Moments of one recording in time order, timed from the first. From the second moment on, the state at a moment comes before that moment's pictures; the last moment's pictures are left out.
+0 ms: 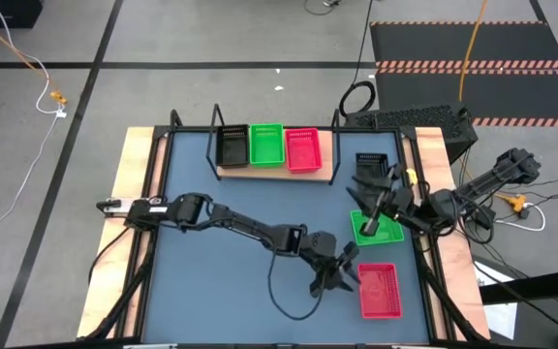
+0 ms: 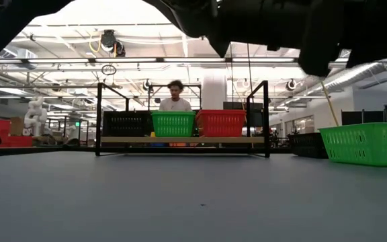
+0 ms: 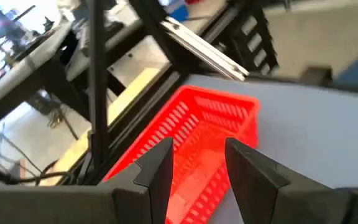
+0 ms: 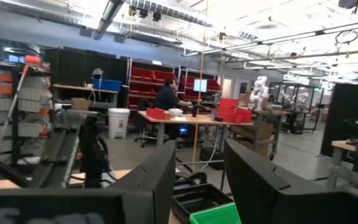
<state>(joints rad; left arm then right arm) -0.22 2.44 1.89 0.22 0.37 0.71 0.48 0.86 0.54 0.69 0.89 -0.37</state>
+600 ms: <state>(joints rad) -0.19 2.45 1.89 0.29 0.37 0.85 0.50 0.86 0.54 0.61 0.89 -0.46</state>
